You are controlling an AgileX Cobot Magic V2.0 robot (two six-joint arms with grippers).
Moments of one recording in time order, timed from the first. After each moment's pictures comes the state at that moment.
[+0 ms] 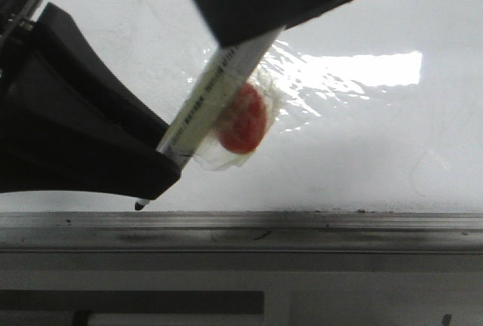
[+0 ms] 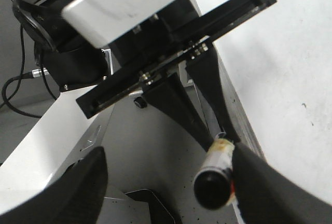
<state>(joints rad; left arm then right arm) -0.91 1.08 -0.60 -0.78 0.35 1.35 0.64 1.00 -0.75 0.94 0.66 -1.11</state>
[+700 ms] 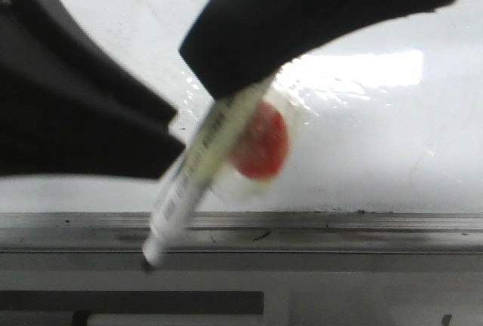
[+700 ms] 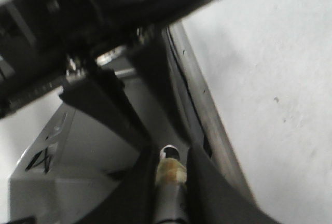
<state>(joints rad) -0.91 1.01 -0.59 -0.93 0.35 1.31 0.67 1.10 -0.83 0.74 0.67 -0.96</state>
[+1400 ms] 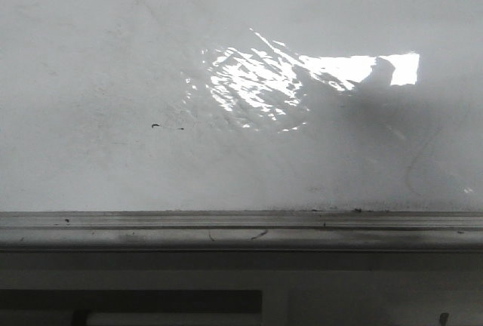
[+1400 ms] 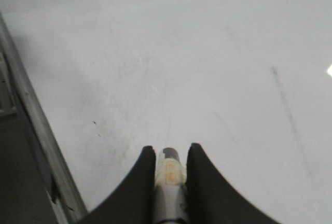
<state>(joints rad) -0.61 0.41 -0.43 -1.01 0.26 1.06 0.77 0.81 -0.82 -0.29 0.48 -0.10</state>
